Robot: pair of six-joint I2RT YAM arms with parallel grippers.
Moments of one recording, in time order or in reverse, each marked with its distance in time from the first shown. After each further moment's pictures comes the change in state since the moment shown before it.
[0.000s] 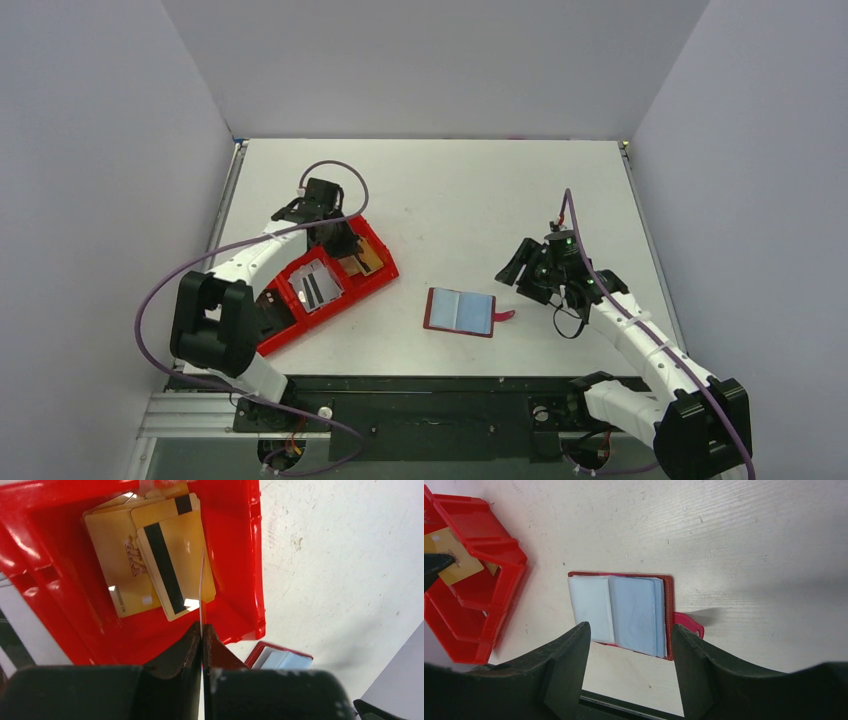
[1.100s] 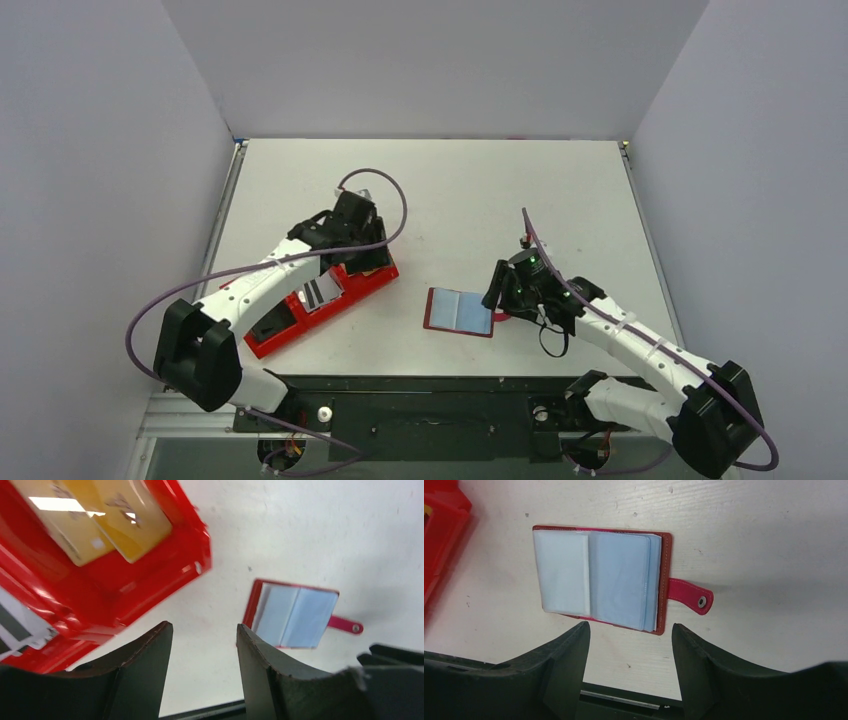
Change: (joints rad) left arm -0.212 -0.144 0.001 -0.085 -0.117 0.114; right arm 0.269 0.003 -0.003 -0.094 0.200 0.019
